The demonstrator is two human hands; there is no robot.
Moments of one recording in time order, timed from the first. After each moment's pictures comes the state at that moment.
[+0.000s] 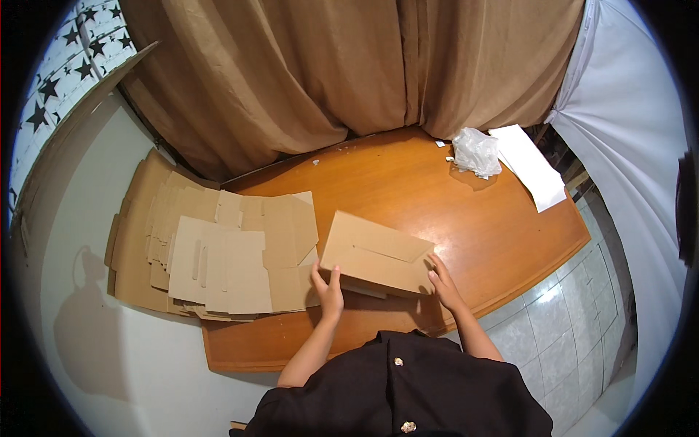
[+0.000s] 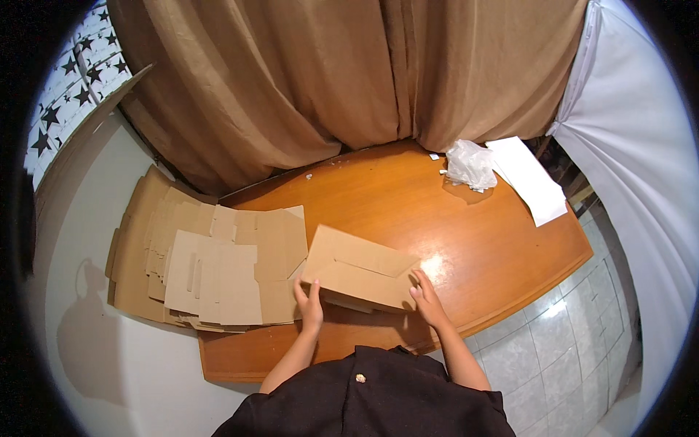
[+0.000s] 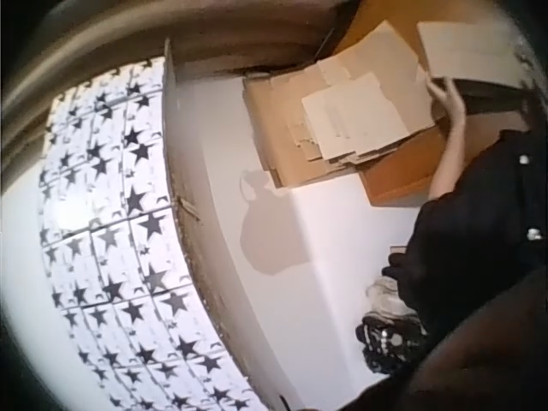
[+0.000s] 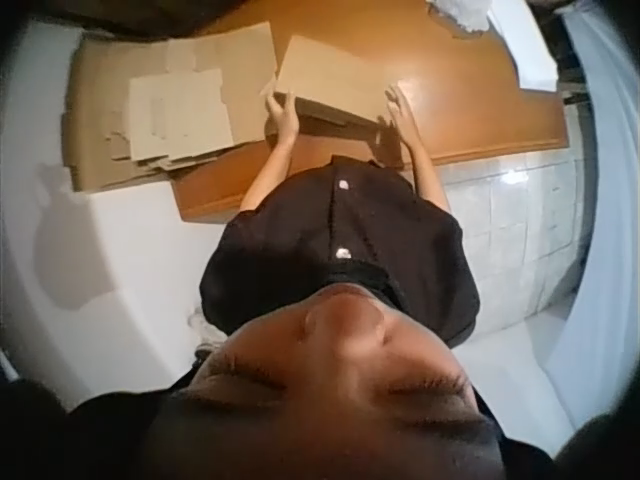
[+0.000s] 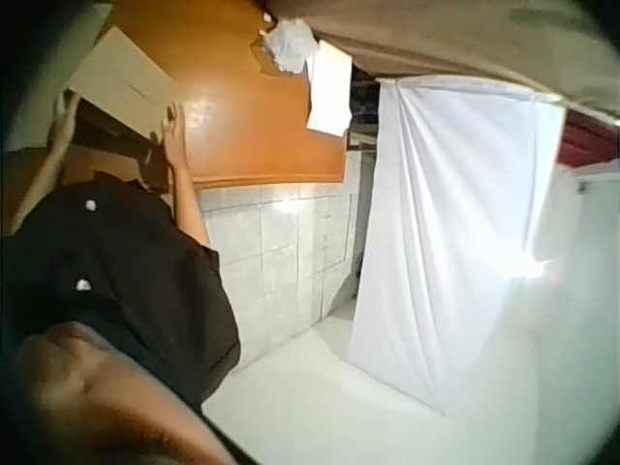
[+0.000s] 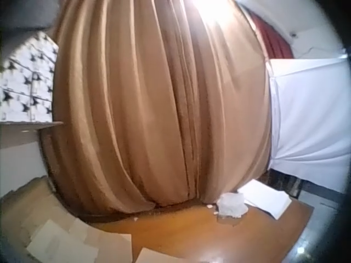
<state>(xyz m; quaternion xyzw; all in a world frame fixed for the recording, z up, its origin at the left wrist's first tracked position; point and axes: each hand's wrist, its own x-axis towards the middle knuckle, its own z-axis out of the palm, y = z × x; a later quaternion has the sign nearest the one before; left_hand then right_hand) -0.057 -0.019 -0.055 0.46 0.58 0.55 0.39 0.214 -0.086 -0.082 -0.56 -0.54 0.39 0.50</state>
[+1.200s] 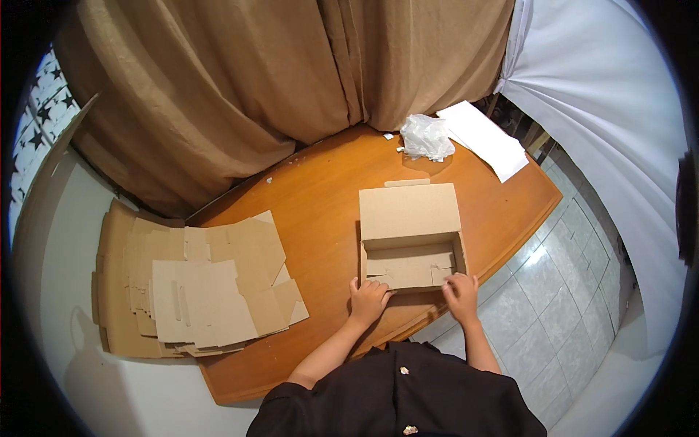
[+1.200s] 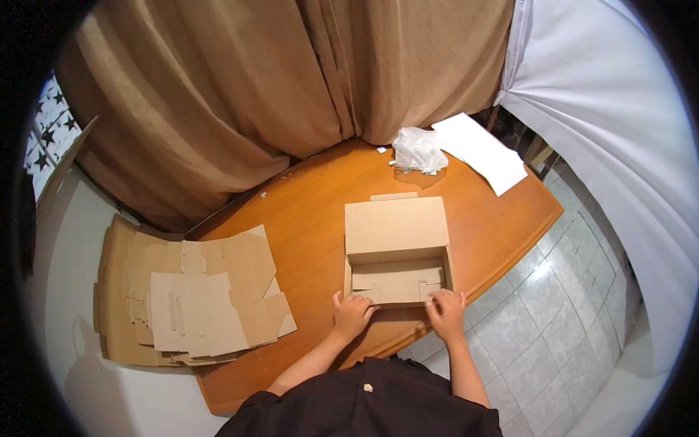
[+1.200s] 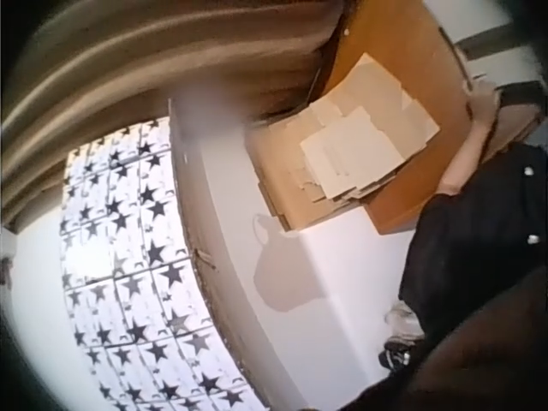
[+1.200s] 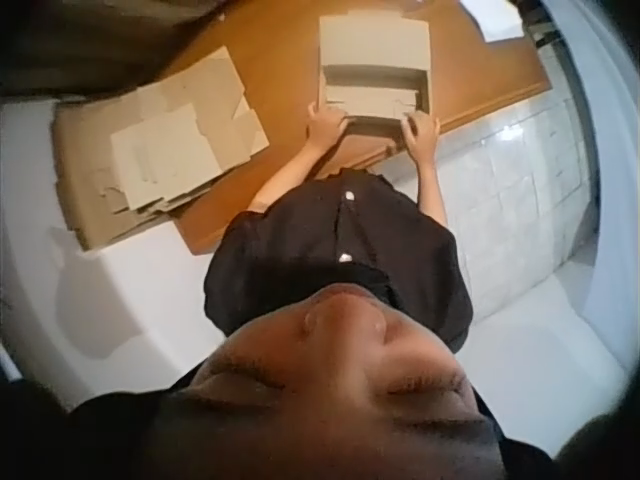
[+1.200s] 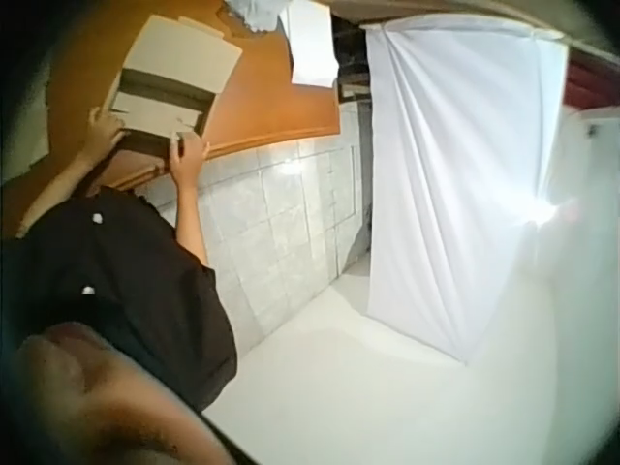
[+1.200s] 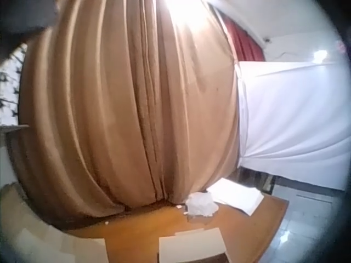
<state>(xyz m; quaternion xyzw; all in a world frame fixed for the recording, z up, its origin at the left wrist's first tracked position) 0.043 -0.053 -0.093 0.91 0.30 0.26 0.09 0.256 -0.196 -0.068 -0.79 -0.45 0.11 0.40</state>
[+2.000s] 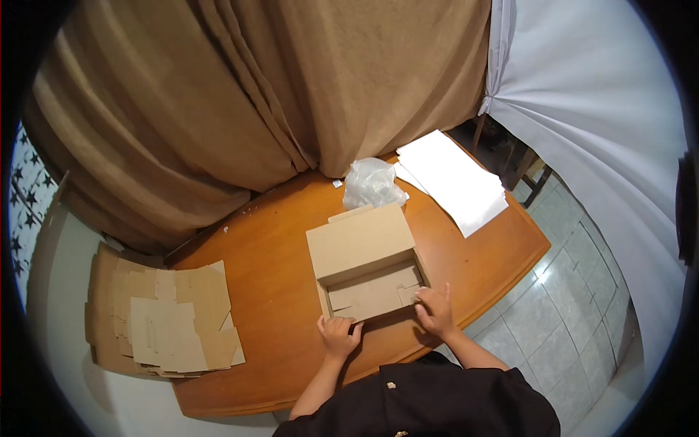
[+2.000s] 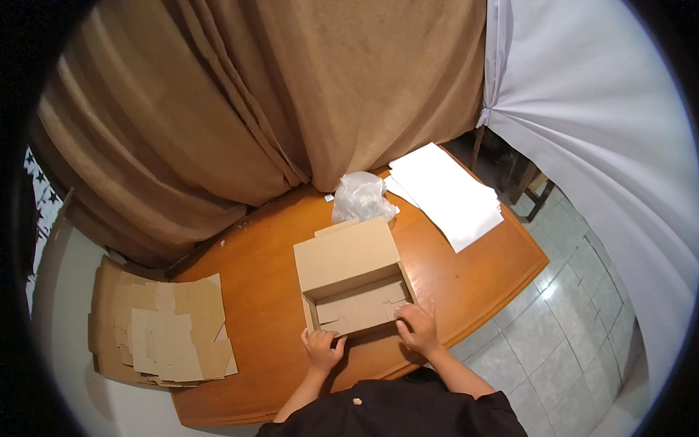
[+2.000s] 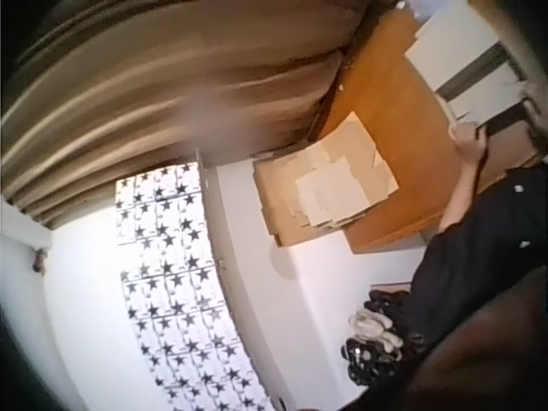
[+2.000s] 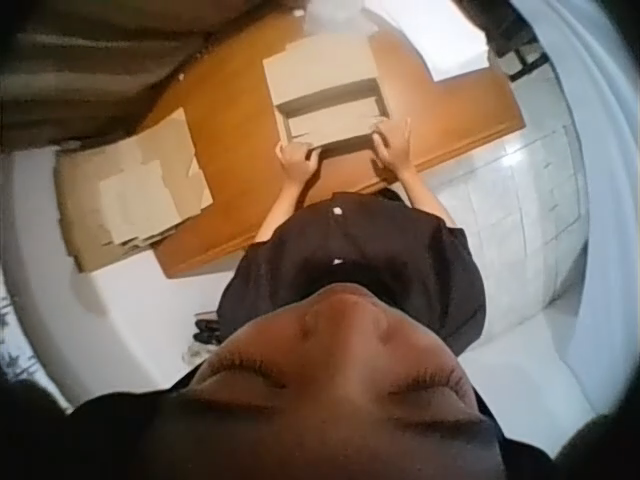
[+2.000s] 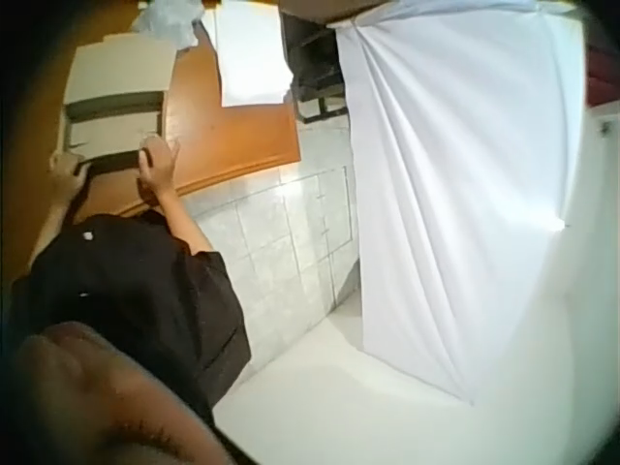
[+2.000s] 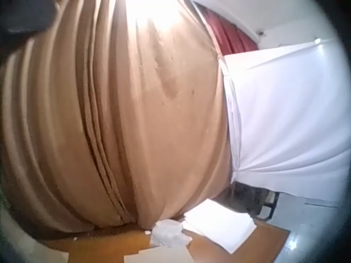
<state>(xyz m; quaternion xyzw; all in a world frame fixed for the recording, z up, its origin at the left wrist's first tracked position) 0.225 -0.058 -0.105 0.84 0.43 0.33 0.02 0.476 -0.129 -0.081 -0.65 -0.64 0.05 0.40</state>
